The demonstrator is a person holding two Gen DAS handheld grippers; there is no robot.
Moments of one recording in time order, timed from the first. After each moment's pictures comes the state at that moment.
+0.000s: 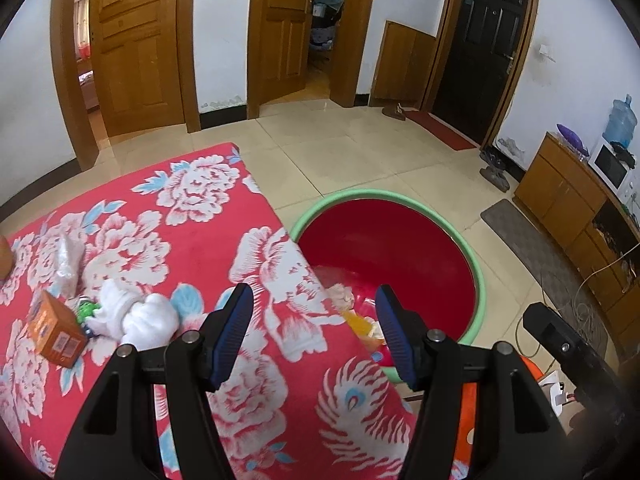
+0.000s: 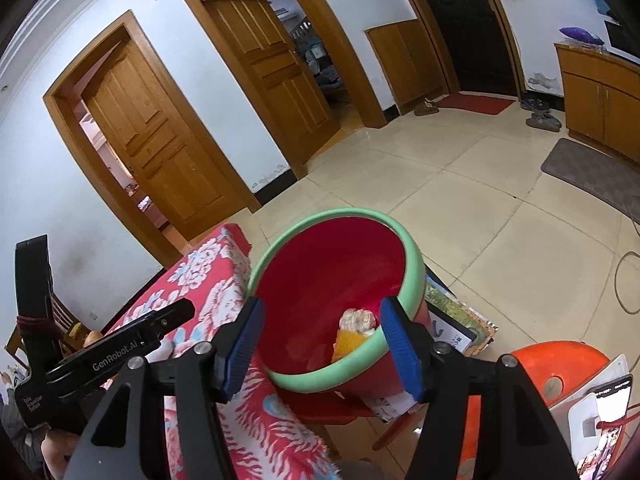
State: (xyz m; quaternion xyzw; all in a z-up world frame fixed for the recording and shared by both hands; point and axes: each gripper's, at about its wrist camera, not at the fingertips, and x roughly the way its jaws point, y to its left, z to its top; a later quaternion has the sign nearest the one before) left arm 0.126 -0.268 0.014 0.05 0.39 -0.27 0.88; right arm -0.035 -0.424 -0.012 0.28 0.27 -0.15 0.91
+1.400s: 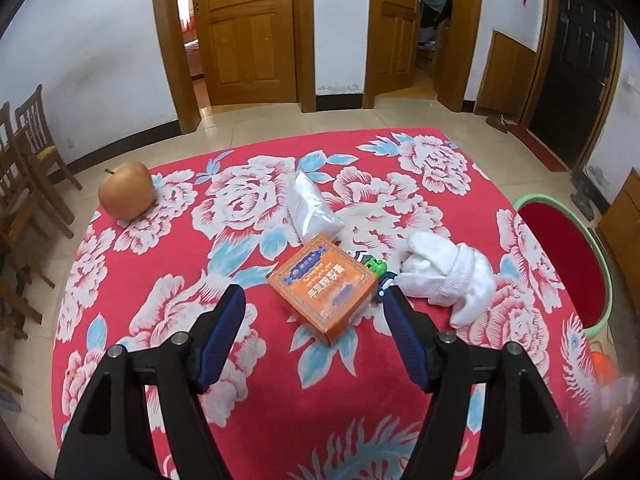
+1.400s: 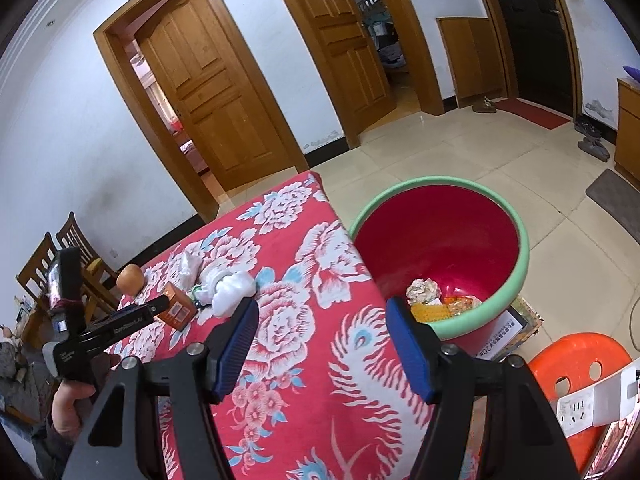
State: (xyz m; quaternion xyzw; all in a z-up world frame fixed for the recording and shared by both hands) left arm 0.182 -0.070 -0.015 0.05 0.41 -0.11 0.90; right arm 0.000 -0.307 0.006 0.21 0.33 -0.06 0.92
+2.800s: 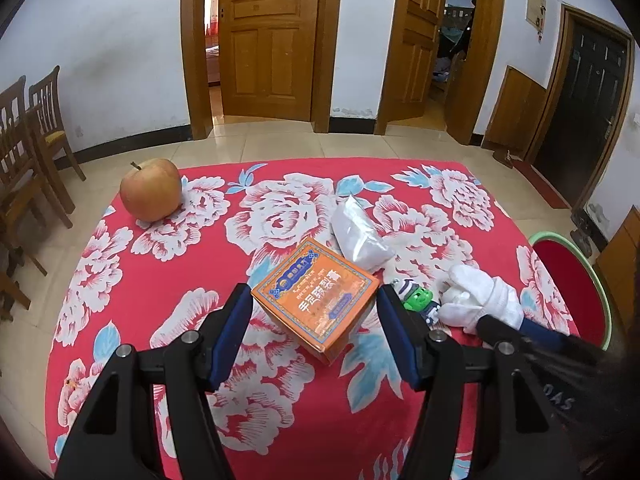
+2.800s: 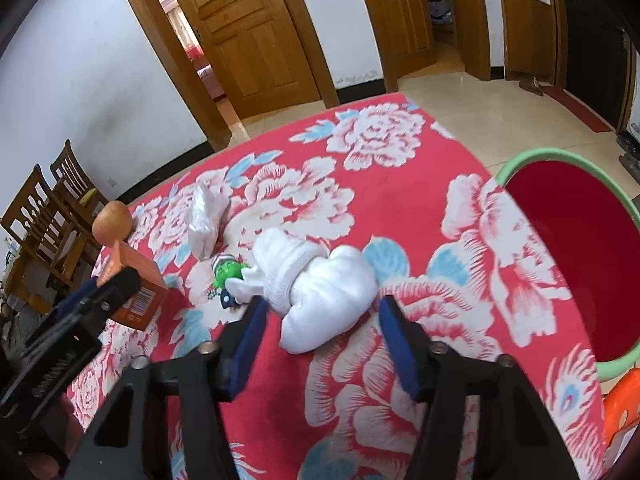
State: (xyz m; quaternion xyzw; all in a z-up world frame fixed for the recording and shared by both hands) left arm 0.191 -0.027 -0.014 -0.01 0.38 -0.09 0.92; right arm 0.145 -0.205 -0.067 0.17 0.44 -0.01 0.88
